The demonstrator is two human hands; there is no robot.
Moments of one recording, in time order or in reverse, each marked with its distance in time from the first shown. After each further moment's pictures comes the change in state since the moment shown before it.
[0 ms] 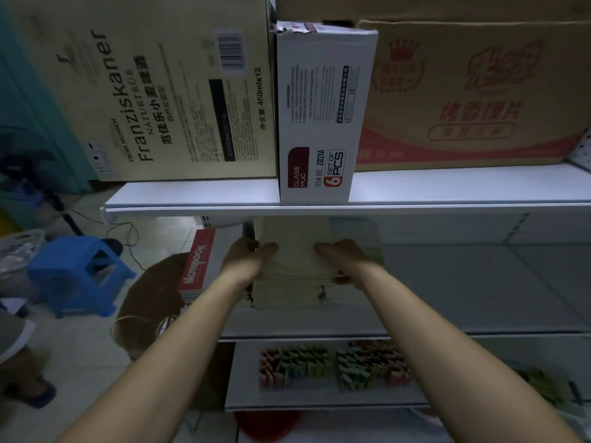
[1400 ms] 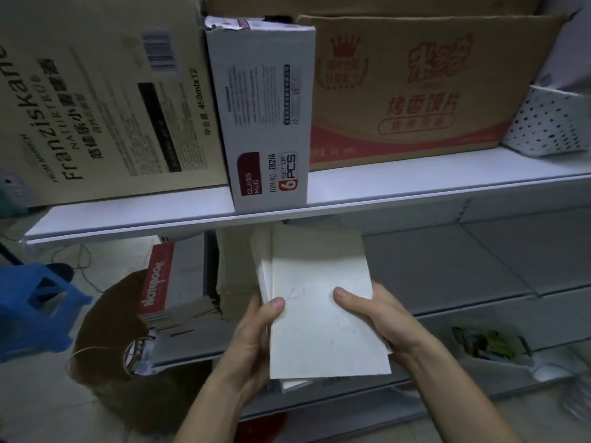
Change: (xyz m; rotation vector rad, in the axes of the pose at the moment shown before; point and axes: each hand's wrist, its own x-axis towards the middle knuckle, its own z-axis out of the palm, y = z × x) left_hand -0.086 -0.051 0.049 -0.799 -0.613 -0.168; right_hand -0.114 0.073 -0.057 0.533 -0.206 -0.160
